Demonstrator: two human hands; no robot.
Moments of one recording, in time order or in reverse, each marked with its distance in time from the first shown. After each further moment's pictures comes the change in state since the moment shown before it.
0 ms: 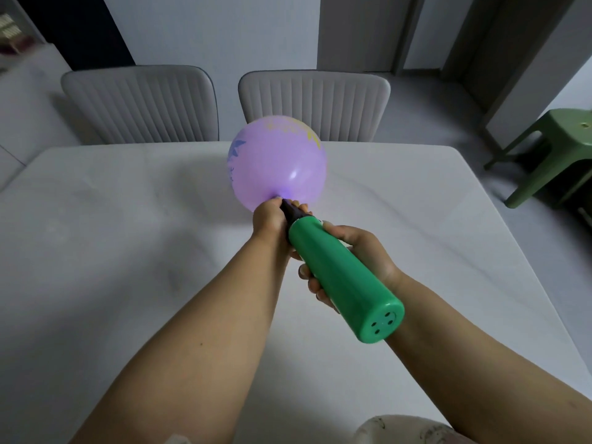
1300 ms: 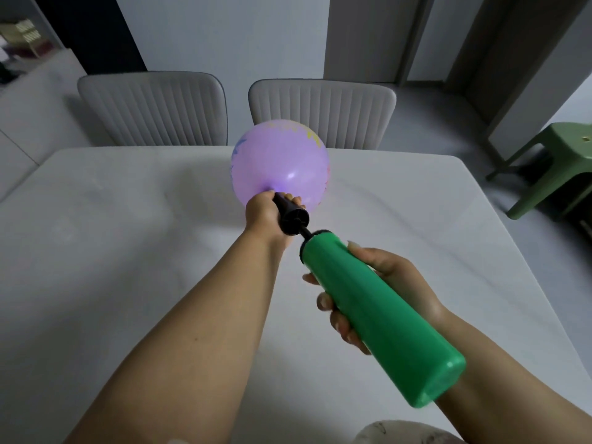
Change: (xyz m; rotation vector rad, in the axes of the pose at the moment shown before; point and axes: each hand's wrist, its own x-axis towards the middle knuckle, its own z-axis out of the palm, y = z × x) left_hand -0.006 0.027 -0.007 -0.057 -0.027 0.086; right_hand -0.037 0.020 0.006 -0.027 -0.076 0.037
